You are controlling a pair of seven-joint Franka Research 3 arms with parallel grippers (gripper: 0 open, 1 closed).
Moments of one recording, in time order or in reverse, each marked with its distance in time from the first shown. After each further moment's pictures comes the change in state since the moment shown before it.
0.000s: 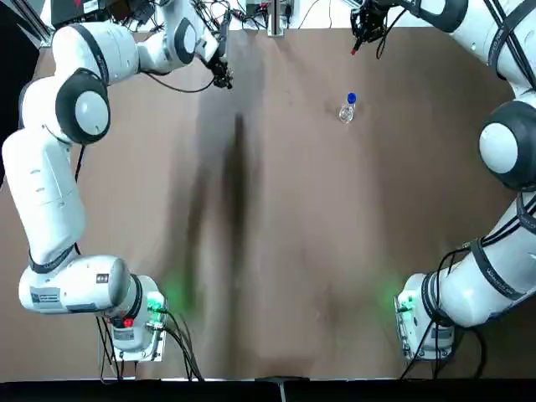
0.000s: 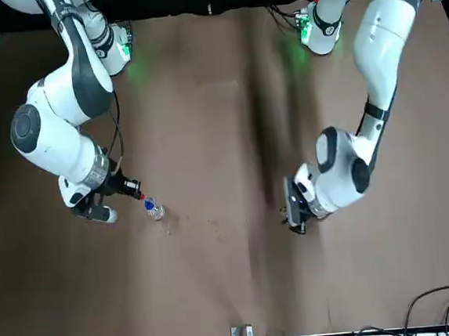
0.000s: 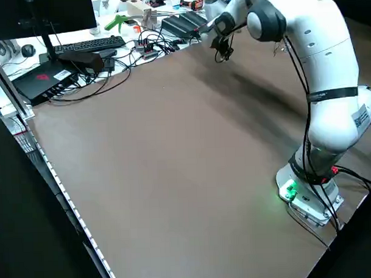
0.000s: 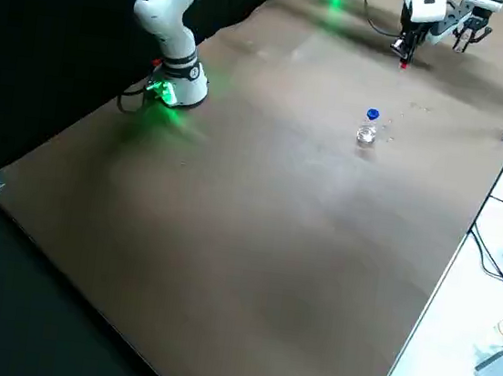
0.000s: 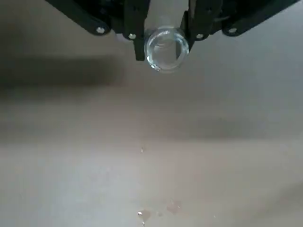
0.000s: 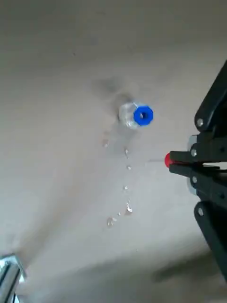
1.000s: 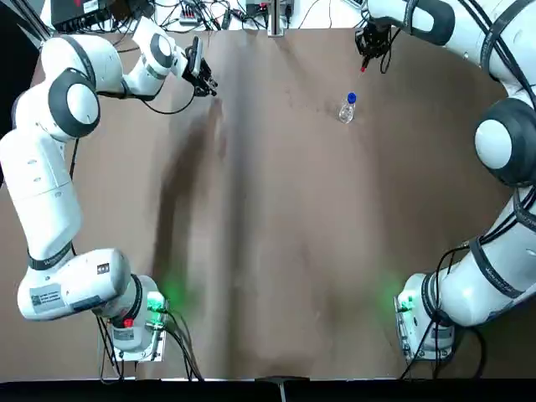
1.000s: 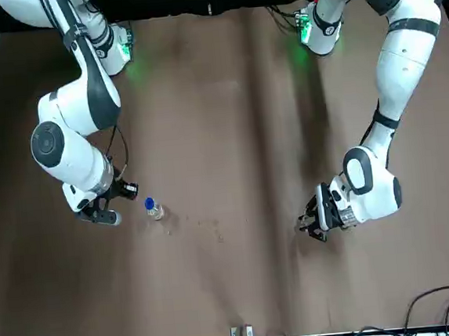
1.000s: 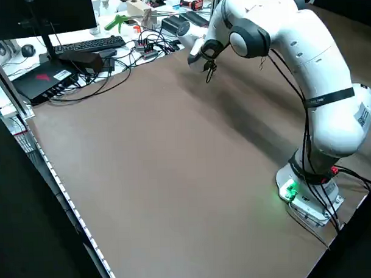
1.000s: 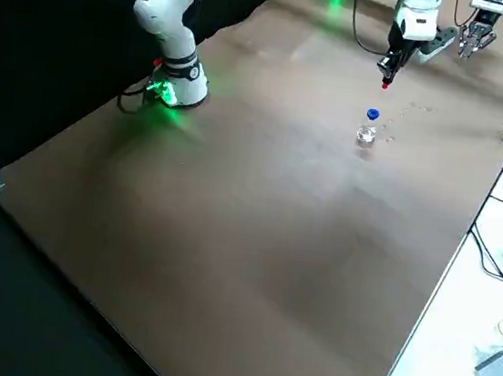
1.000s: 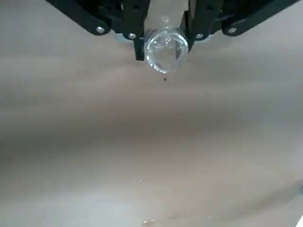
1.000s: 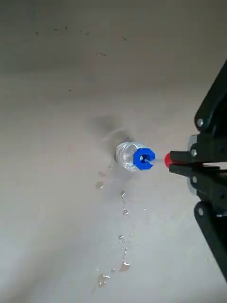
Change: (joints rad) left arm 0.165 0.110 -0.015 0.006 -0.298 -0.005 0.506; right arm -0.003 0.035 0.005 -0.040 -0.132 -0.030 0.001
